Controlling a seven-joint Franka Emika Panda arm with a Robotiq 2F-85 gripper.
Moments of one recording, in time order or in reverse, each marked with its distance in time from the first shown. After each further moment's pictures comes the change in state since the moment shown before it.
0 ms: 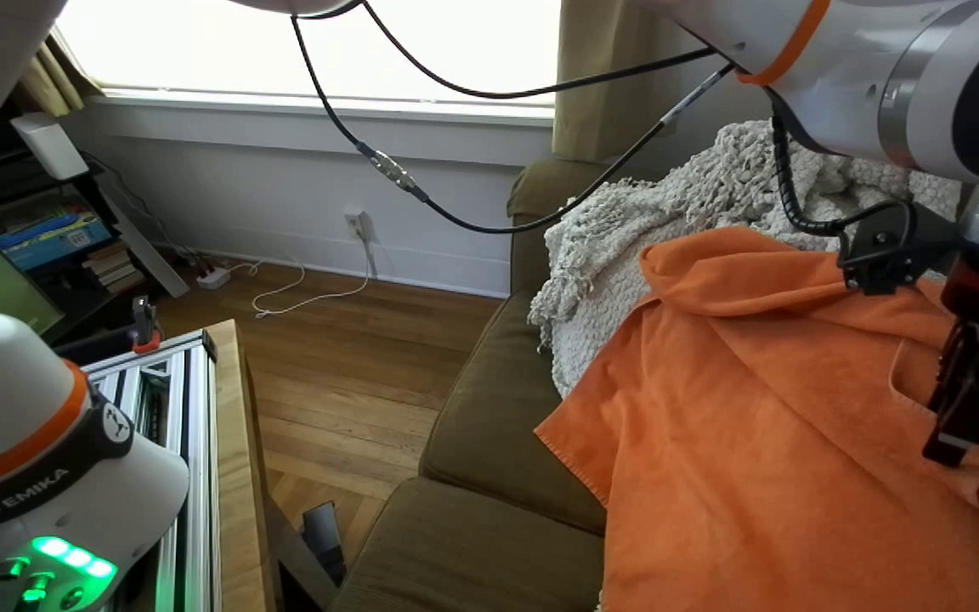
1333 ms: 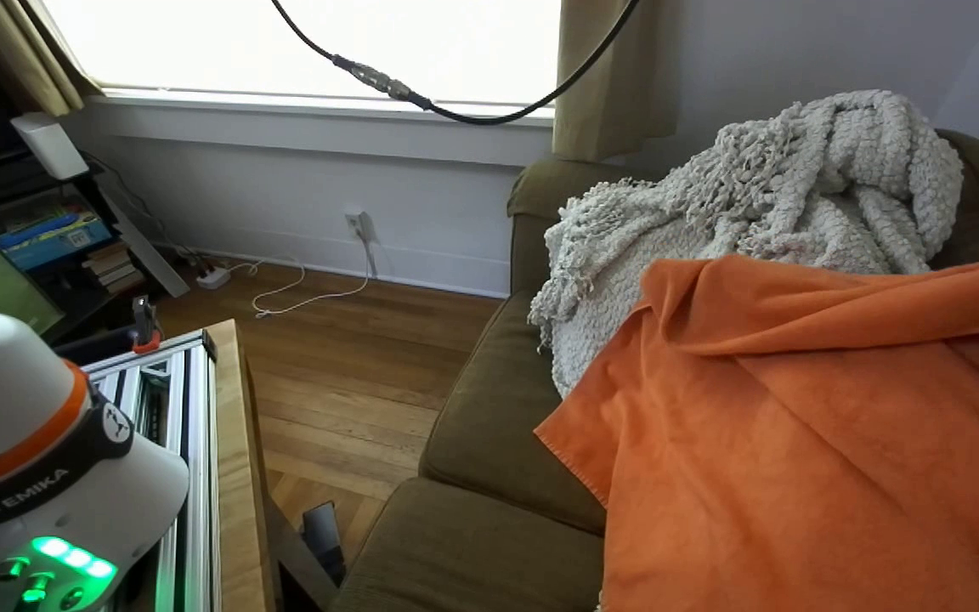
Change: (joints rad) arm -0.021 -0.227 -0.025 0.060 0.002 0.321 0.005
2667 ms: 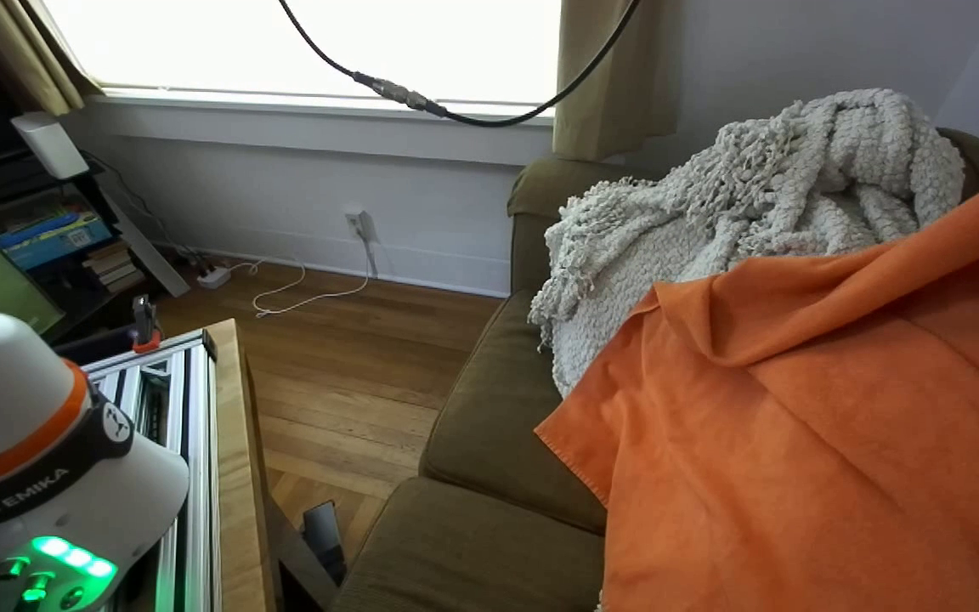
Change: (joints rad) arm 0.024 0.095 0.066 0.149 0.015 0.421 0.037
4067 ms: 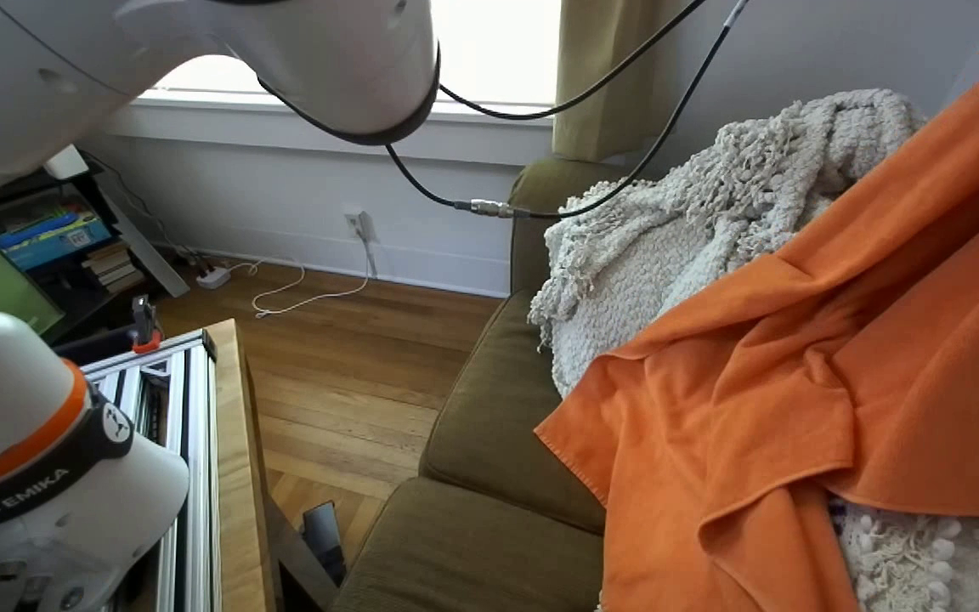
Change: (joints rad) arm 0.162 0.356 -0.581 0.285 0.599 0.824 0.111
